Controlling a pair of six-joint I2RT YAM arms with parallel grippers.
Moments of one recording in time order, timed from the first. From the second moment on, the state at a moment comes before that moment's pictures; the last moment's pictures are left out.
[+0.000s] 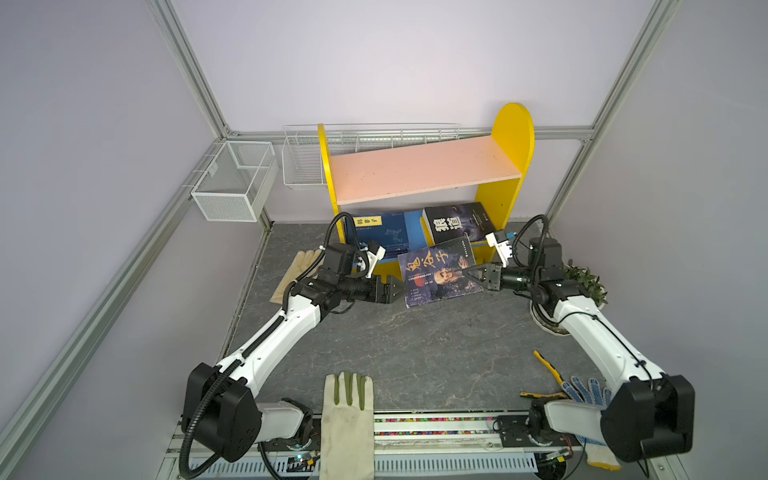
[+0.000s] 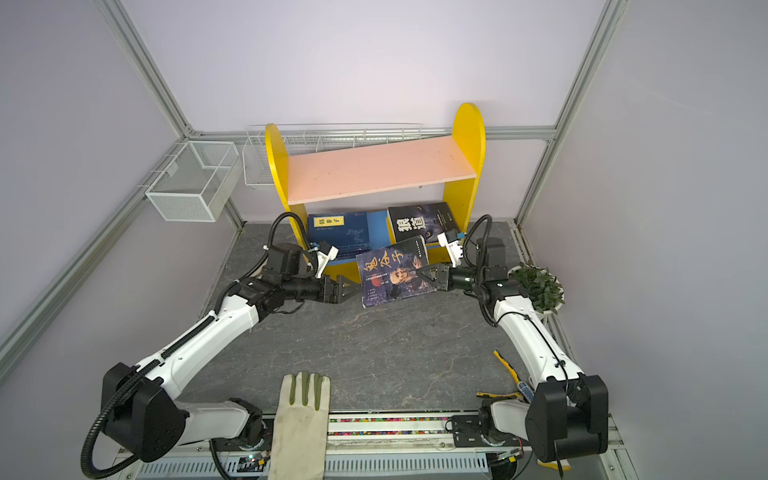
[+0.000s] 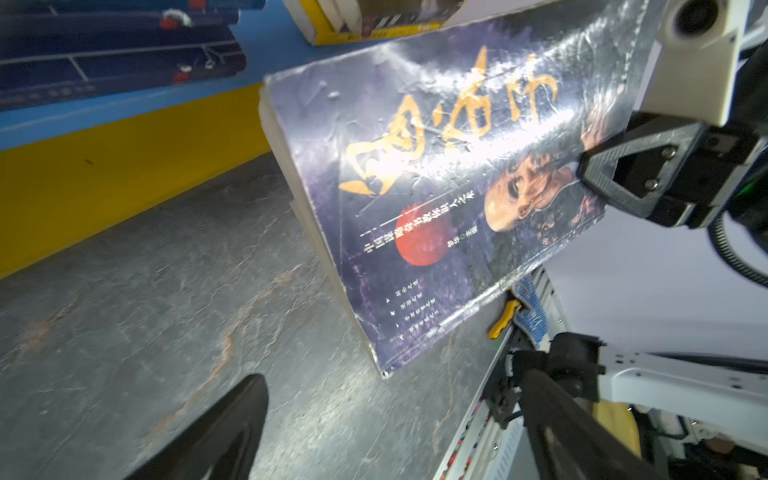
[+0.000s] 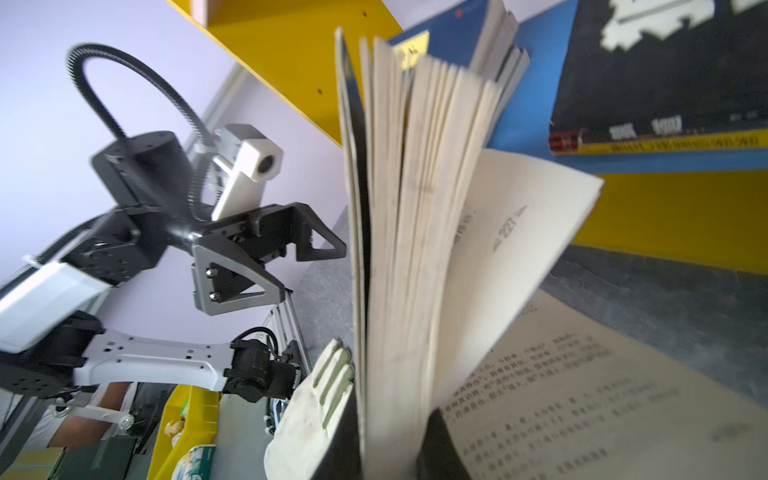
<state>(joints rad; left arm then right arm) -0.49 1.32 1.06 -0.38 0.66 -0.40 0.12 1.25 0.98 -0.22 -1.03 0.36</state>
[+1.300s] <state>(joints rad) -0.57 1.47 1.11 0.07 0.87 -0.61 0.11 1.29 1.12 -0.16 -0.84 0.41</state>
